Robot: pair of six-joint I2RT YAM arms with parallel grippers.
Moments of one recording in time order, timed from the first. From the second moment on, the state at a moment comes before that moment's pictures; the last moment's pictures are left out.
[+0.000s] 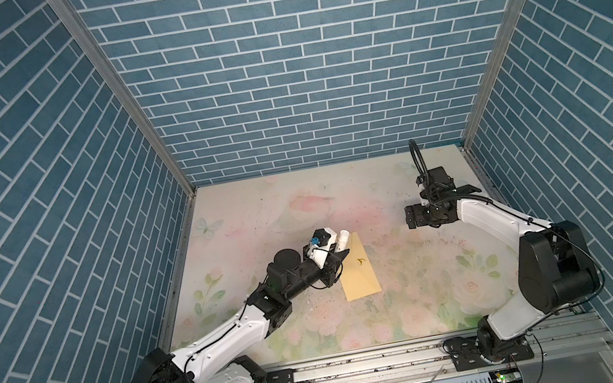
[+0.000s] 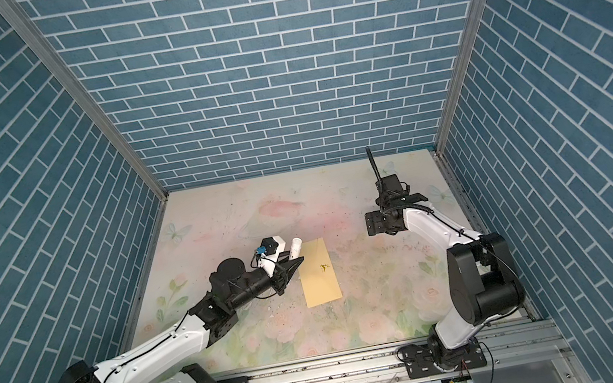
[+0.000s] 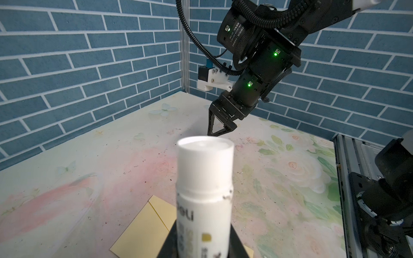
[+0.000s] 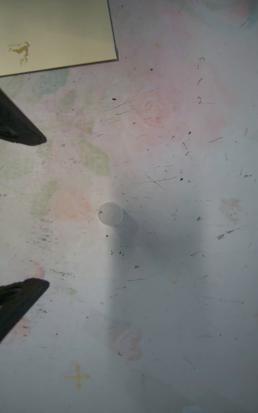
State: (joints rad) left arm -0.74 1.14 0.49 0.45 0.27 -0.03; right arm 0.25 1.57 1.09 -0.61 0.02 0.18
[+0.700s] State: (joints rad) left arm -0.74 1.14 0.49 0.40 0.27 -0.06; right arm 0.25 1.74 1.20 -0.60 0.03 0.18
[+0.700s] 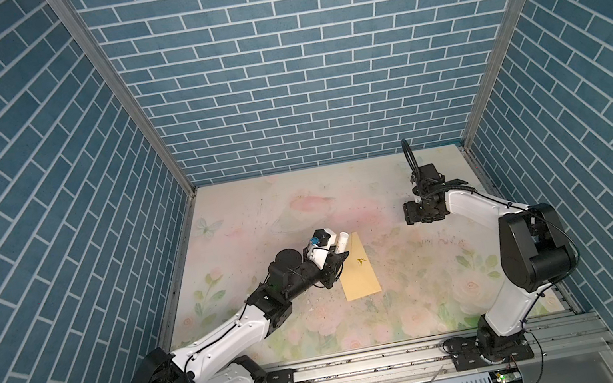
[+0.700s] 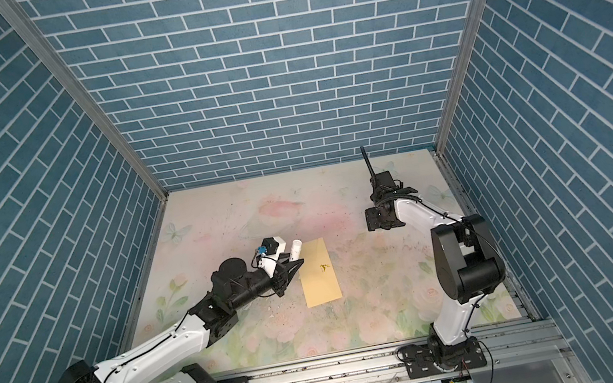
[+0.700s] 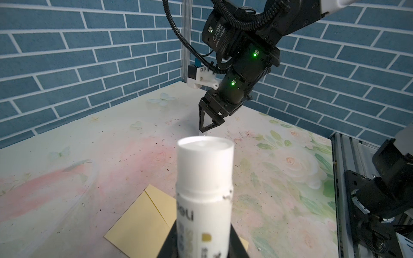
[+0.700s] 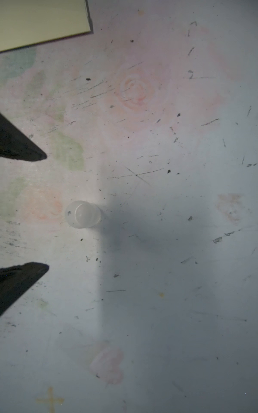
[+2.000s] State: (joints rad) left arm -0.74 1.14 0.49 0.40 0.27 -0.07; right arm 0.25 1.93 1.32 -0.64 0.06 0.13
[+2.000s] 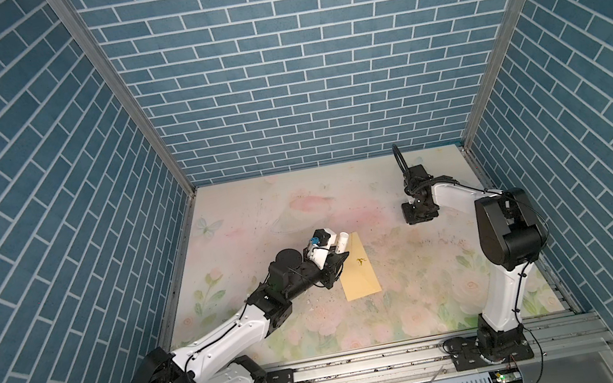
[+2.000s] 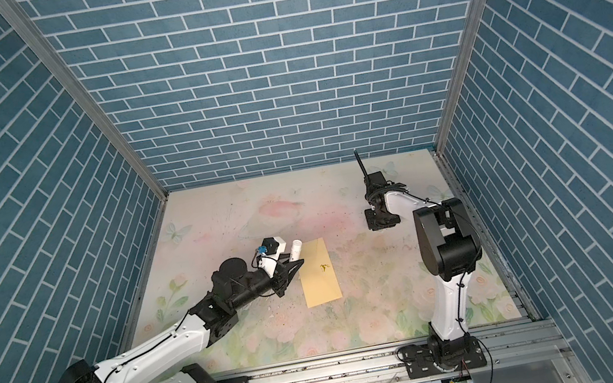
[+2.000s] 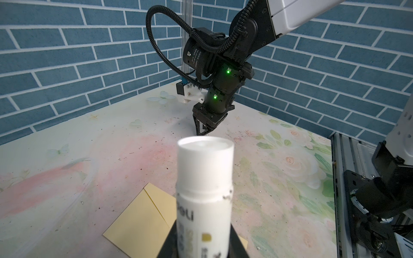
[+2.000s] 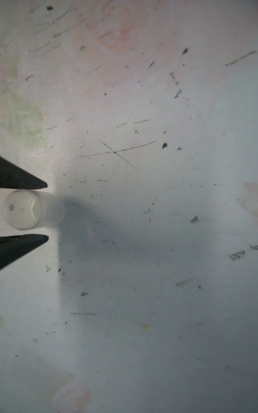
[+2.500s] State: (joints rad) left arm -0.74 1.14 0.49 0.40 0.27 -0.07; right arm 0.25 1.94 1.33 -0.65 0.07 0.13
